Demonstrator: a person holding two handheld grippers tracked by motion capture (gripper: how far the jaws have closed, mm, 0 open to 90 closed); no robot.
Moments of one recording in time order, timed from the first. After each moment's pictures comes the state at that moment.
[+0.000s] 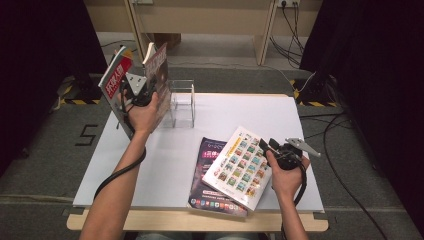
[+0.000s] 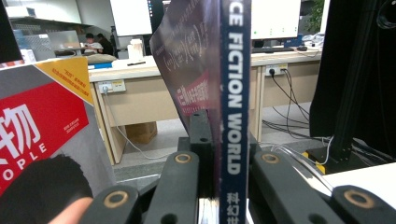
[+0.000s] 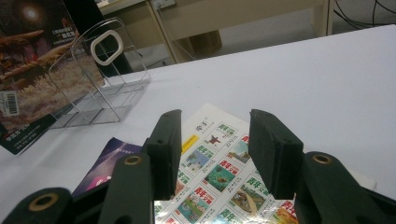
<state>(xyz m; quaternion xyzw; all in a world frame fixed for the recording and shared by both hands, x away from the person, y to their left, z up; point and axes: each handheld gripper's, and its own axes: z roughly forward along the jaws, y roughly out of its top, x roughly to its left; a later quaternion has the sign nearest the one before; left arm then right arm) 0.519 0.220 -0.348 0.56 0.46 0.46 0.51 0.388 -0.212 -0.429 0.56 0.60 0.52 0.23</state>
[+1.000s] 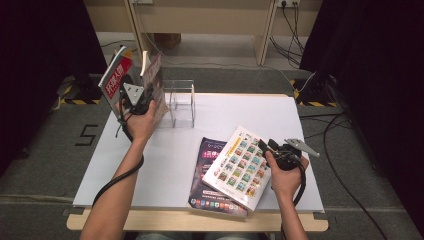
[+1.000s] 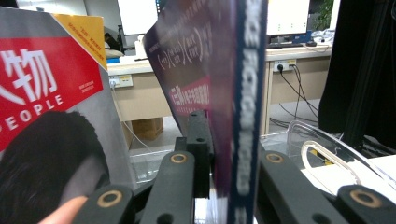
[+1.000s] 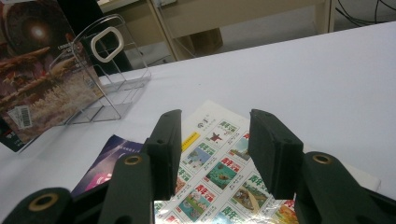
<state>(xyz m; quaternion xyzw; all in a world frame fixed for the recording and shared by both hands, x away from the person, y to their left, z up) 0.511 0.234 -0.380 0.55 0.47 0.47 0.50 0.388 -0.211 -0.431 0.56 0.60 0.52 0.22</state>
